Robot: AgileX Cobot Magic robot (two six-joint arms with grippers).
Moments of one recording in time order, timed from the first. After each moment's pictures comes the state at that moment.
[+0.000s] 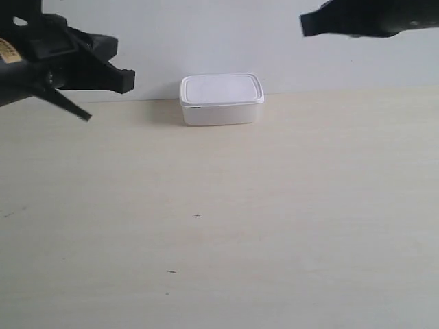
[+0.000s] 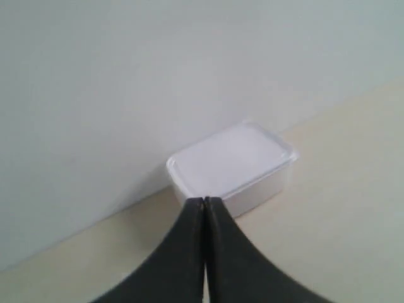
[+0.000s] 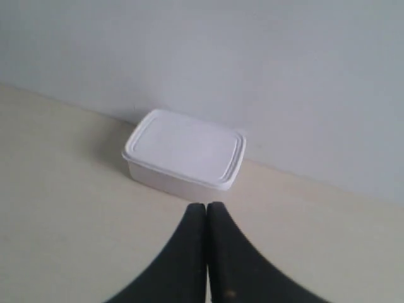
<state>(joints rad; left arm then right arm) -0.34 1.41 -0.84 -0.06 -0.27 0.19 0.36 1.35 -1.07 0.03 0.24 -0.12</state>
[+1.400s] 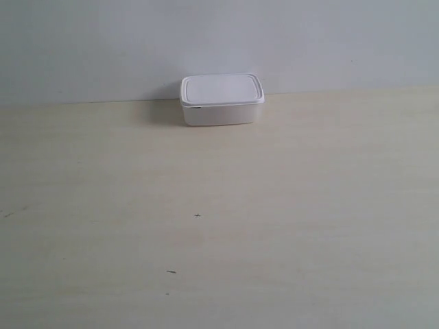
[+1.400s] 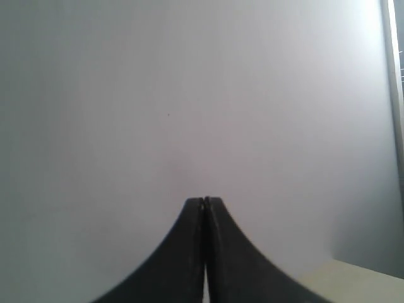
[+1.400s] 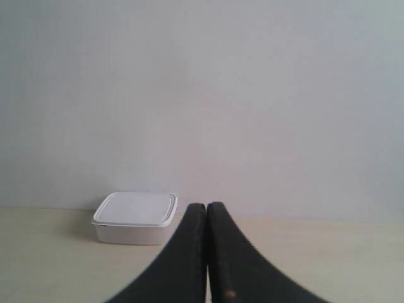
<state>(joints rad) -0.65 0.52 -0.50 -0.56 -0.33 0.67 0.44 0.34 -0.77 -0.46 0.62 0.41</state>
